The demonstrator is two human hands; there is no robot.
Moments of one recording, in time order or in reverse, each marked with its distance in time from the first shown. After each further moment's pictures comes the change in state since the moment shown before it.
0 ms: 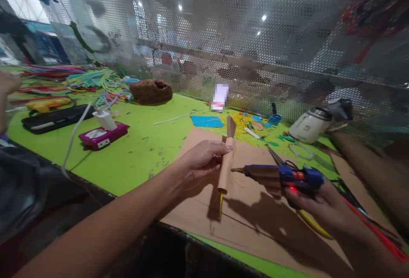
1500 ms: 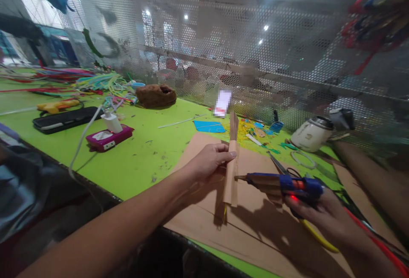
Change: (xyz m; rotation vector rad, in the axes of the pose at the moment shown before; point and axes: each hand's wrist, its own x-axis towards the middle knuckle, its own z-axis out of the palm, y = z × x) left_hand -0.007 -0.001 0.005 0.226 -0.001 0.120; right_hand 0.002 -0.001 -0.002 0.003 0.003 0.014
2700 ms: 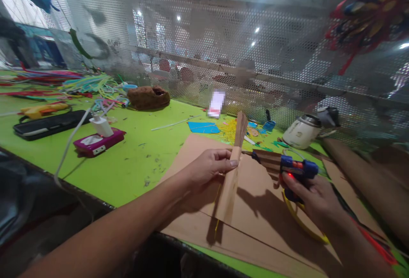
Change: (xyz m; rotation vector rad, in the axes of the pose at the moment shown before) left_hand -0.005 -0.004 0.003 -0.027 -0.184 -0.020; right_hand 0.006 0.005 -0.002 -0.067 0.258 0.071
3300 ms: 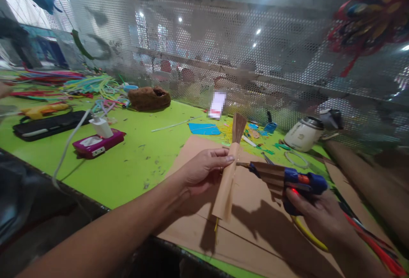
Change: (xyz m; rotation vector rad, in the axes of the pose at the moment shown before) left_hand -0.003 0.008 -0.001 -0.225 0.002 -0.022; right_hand -0.009 0.003 0.008 0.217 -0.023 0.040
